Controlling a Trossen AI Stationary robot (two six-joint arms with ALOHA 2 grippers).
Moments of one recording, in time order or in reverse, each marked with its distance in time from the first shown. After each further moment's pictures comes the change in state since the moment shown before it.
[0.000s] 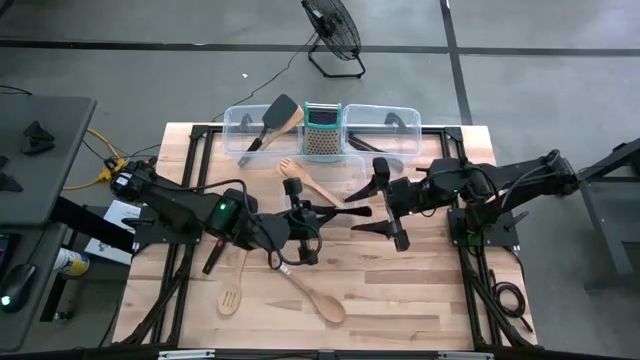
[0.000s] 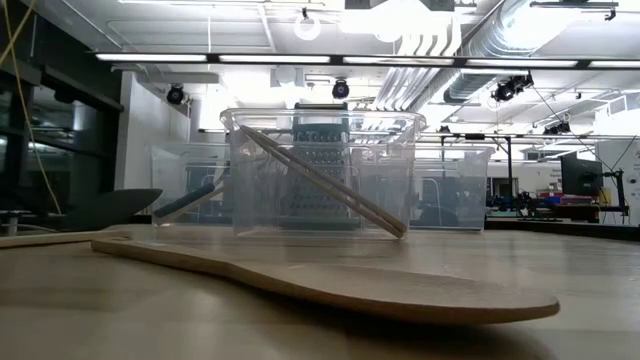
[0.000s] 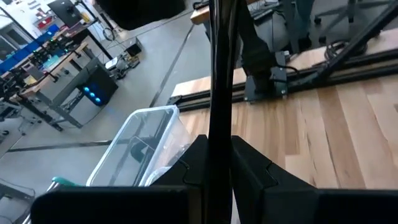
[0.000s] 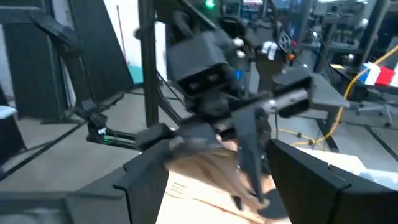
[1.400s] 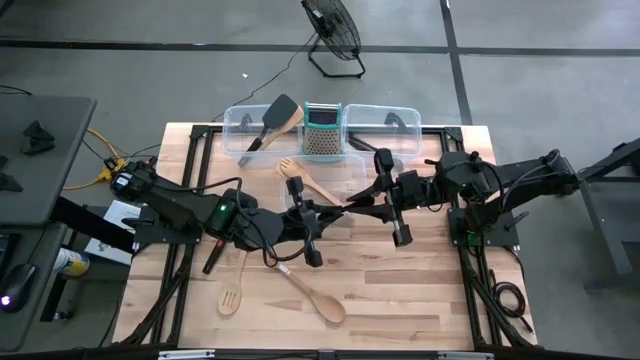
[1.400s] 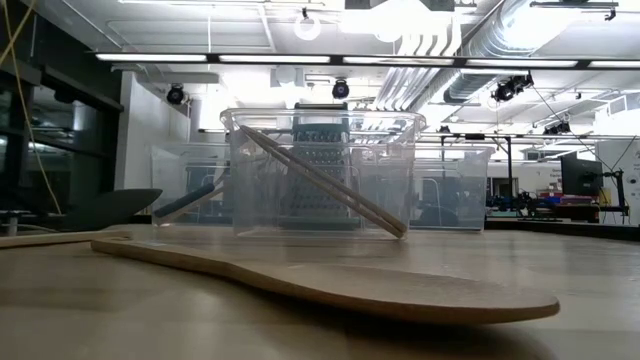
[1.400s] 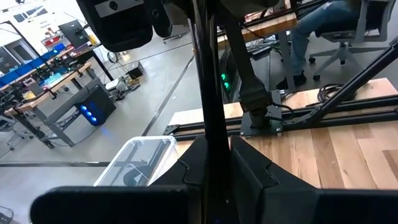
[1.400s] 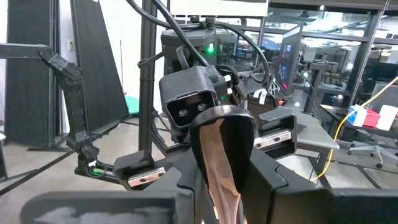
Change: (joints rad) left arm 0.000 0.000 0.000 0.189 0.004 0.067; right arm 0.003 -0.001 0.000 0.150 -0.012 -0.043
